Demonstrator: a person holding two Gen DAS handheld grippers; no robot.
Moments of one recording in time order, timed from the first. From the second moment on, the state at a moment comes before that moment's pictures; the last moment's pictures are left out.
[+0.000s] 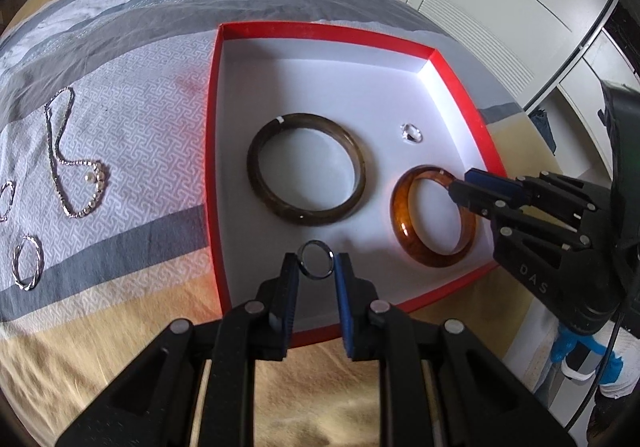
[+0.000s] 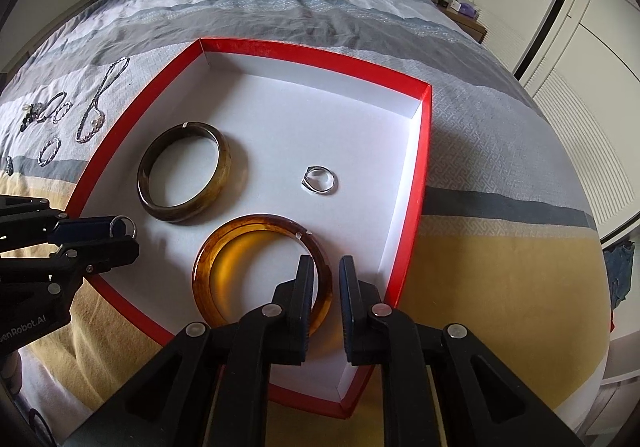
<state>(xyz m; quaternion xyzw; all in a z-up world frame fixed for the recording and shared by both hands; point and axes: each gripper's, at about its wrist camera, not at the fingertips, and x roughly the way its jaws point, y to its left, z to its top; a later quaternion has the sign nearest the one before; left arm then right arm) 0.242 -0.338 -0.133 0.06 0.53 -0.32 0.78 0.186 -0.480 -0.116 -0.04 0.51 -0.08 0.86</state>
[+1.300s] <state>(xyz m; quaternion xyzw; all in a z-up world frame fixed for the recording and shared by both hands) 0.105 -0.172 0.011 0.05 0.43 -0.23 0.87 0.032 -0.379 0.019 0.08 0.38 -0.04 0.92</state>
